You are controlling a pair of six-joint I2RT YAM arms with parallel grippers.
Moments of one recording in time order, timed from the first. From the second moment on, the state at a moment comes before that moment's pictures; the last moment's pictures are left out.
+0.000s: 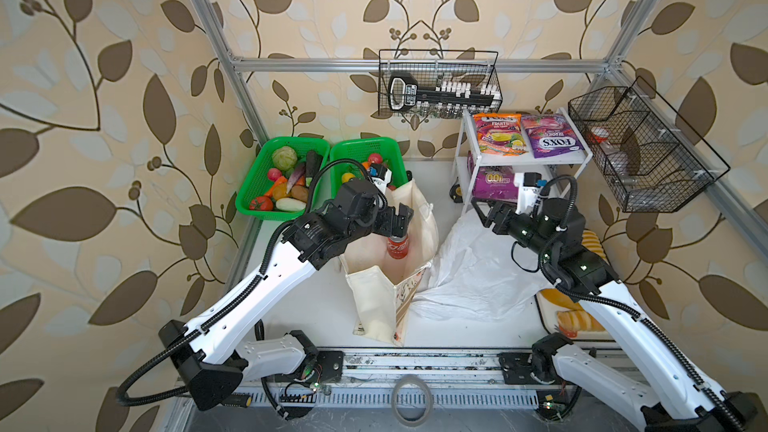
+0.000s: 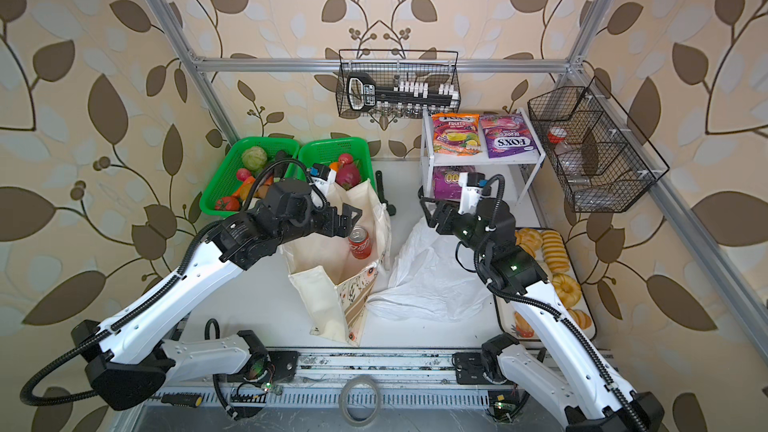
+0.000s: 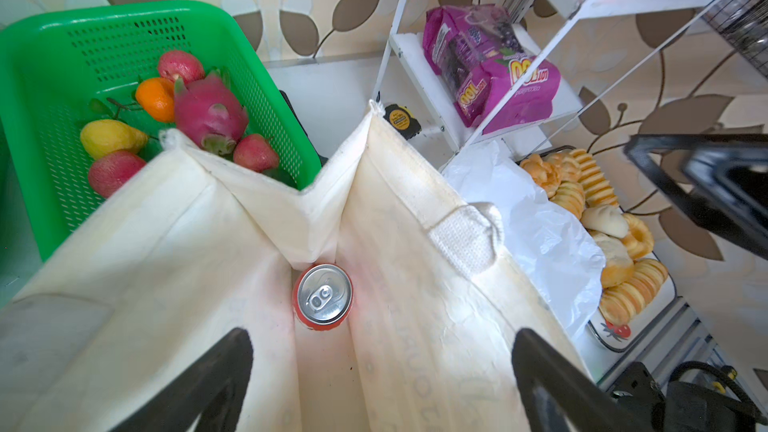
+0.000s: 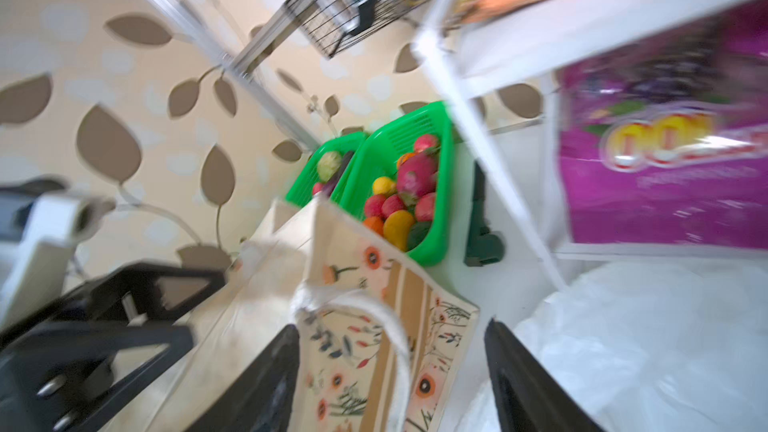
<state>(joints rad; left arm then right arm) -0.70 1.15 1.32 -0.70 -0.06 -0.38 0.28 0.88 0.85 -0.21 -0.17 0.62</state>
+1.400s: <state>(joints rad) -0.70 0.88 1.20 -0.76 -0.22 -0.34 -0.15 1.41 0.78 0.36 -0.39 0.84</state>
